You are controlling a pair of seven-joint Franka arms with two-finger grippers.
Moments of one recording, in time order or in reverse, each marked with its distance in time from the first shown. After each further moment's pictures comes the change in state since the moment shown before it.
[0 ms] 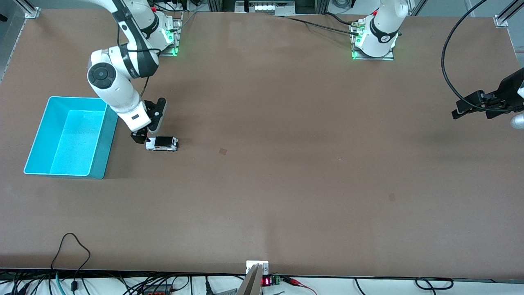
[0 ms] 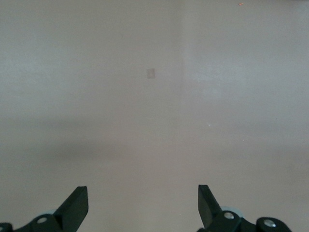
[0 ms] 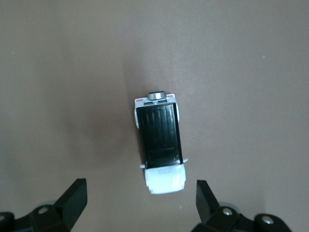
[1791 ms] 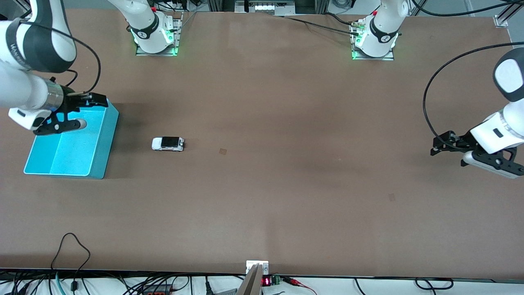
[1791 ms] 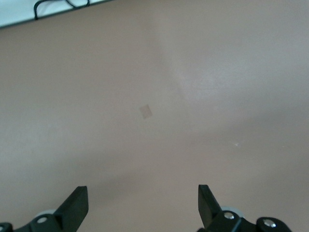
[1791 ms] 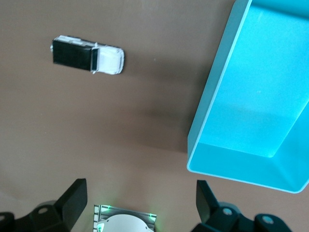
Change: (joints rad) left arm 0.167 0.147 -0.162 -0.124 -0.005 0.343 0.357; right arm 0.017 -0.127 -0.246 0.414 0.128 -0.880 0.893
